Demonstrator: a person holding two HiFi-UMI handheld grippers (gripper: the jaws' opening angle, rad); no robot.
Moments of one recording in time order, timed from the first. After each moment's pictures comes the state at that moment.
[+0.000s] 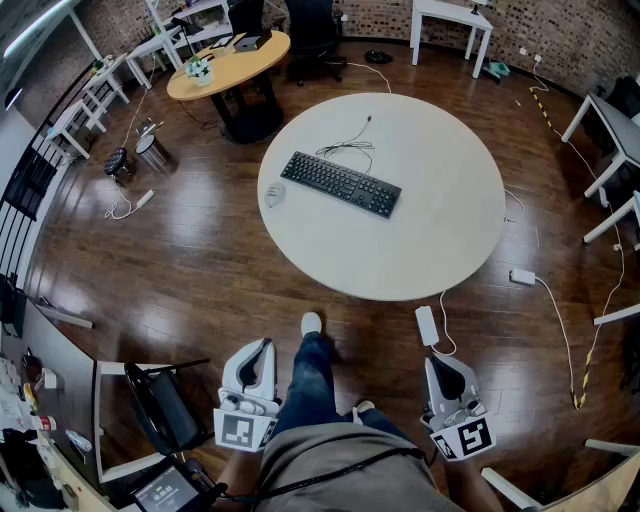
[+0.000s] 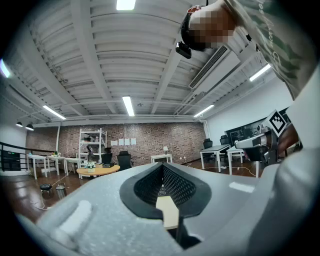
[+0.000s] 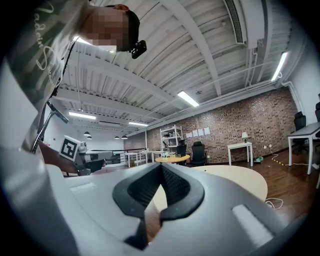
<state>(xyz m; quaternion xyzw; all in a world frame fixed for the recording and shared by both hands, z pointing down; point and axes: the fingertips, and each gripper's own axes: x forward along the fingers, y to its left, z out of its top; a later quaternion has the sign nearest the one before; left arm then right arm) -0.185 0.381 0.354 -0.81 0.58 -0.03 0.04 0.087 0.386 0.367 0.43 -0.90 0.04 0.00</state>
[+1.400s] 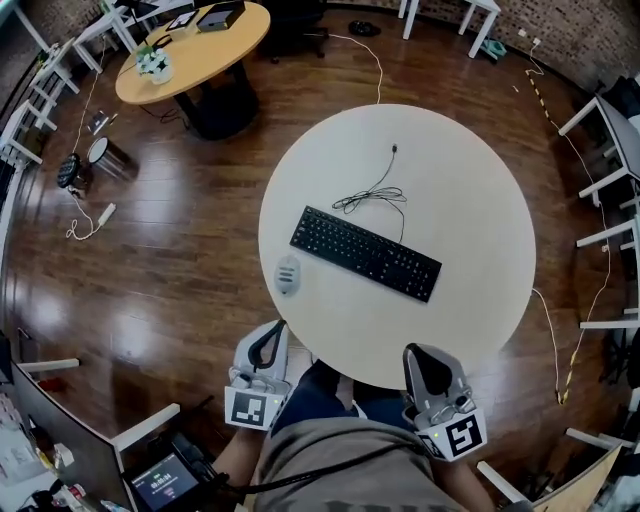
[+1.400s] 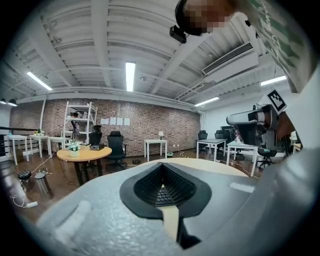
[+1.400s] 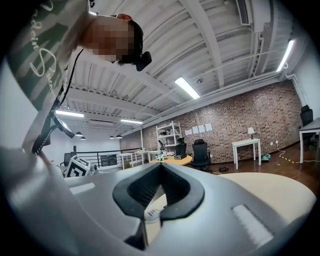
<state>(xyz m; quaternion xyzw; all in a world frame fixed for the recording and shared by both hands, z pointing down) -0.332 0.015 0.441 -0.84 0.53 -0.08 -0.07 -0.128 0.038 0.348 0.43 -0.90 0.06 0.01</state>
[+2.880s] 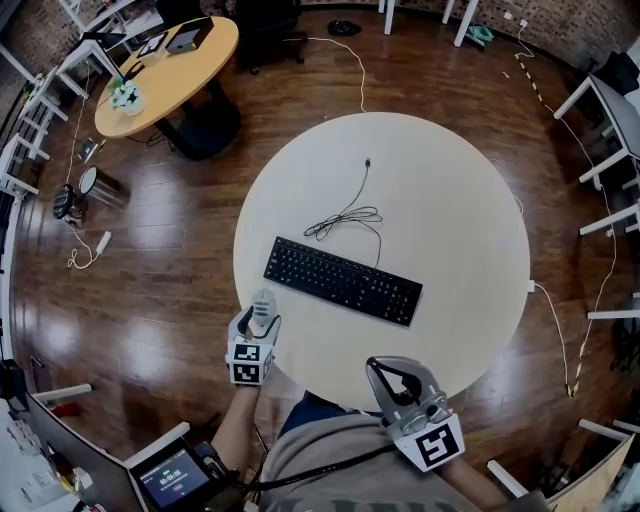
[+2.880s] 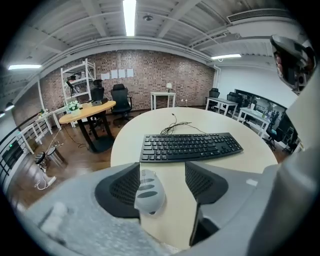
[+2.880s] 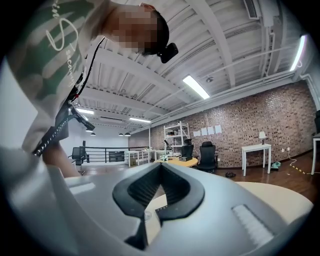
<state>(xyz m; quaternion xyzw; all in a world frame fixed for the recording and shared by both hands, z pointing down) -0.347 -0.079 0.651 -0.77 0.51 -0.31 -0.23 -0.125 -0.015 0.356 0.39 -0.92 0.06 0.01</state>
